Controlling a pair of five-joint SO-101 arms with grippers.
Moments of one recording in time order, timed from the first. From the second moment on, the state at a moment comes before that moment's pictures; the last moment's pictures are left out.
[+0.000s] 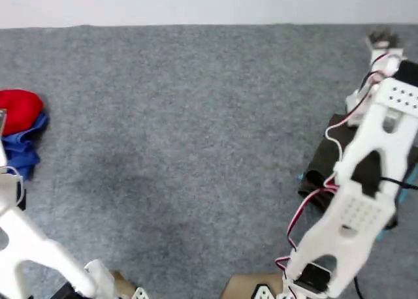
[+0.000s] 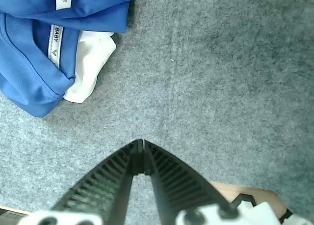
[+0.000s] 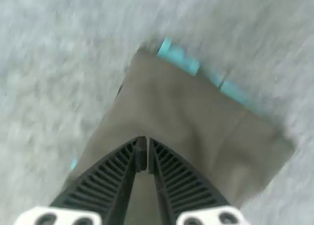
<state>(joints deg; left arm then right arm) -50.5 -28.1 18.1 98.8 -34.4 21.6 32.4 -45.3 100.5 23.7</state>
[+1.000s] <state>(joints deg) -50.5 -28.1 18.1 98.8 -34.4 12.7 4.3 7.1 88.9 19.6</state>
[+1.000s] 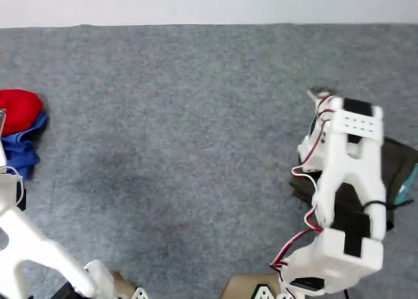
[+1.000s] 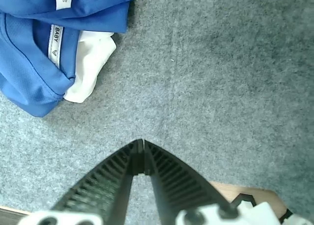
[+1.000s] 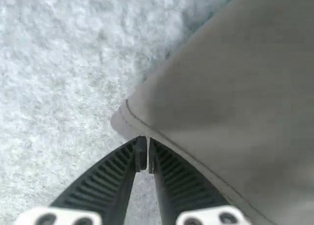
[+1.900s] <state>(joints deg) -50.5 -28.1 18.1 98.8 -34.4 41.1 9.9 7.3 86.9 36.6</state>
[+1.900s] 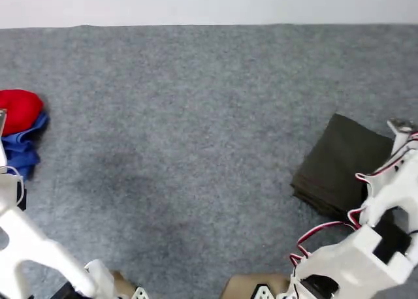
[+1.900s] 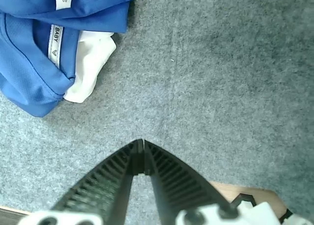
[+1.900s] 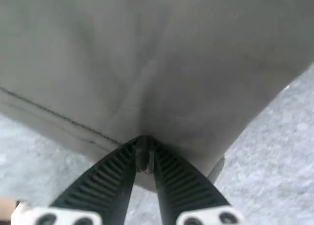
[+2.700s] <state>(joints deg) -51.1 -11.6 6.7 94.5 -34.4 13.0 -13.4 3.4 97.1 16.6</state>
